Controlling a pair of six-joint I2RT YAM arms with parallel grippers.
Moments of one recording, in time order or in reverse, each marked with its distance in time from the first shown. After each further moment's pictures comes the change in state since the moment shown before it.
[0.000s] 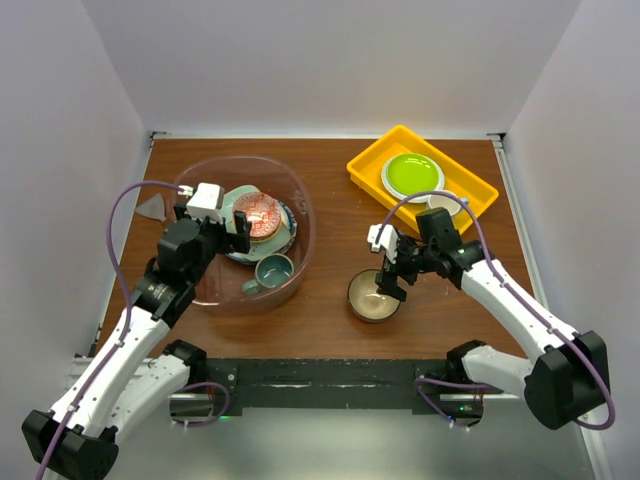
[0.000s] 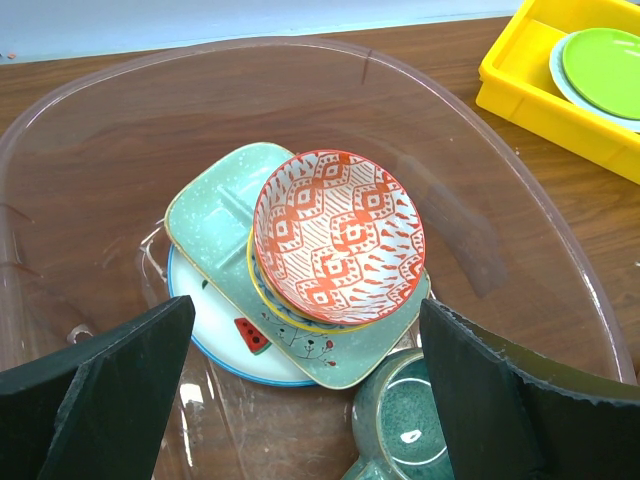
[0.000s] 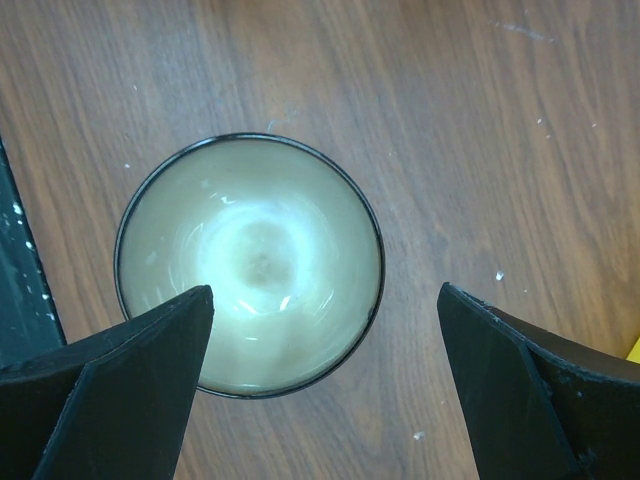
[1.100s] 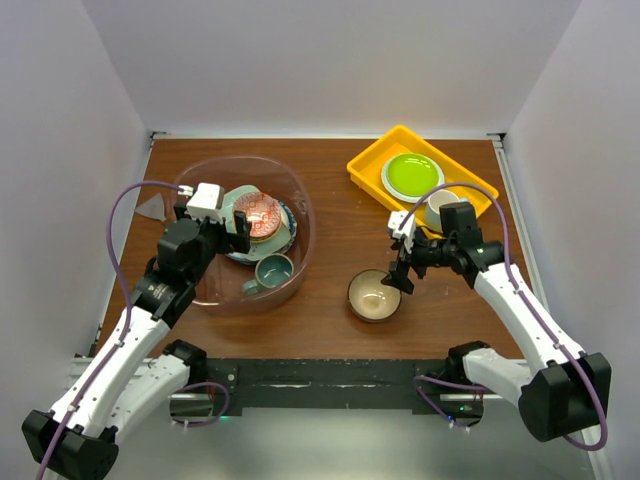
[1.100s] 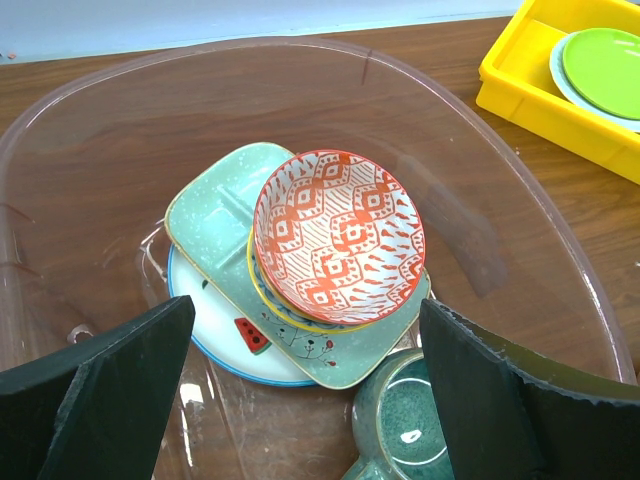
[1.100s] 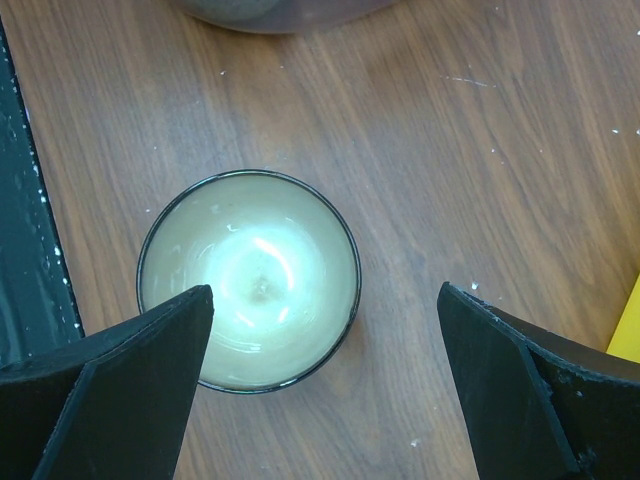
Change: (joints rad) left arm 0.000 0.000 0.000 0.000 0.000 0.000; right arm -0.146 -0.061 0.021 -0.006 -0.173 0.029
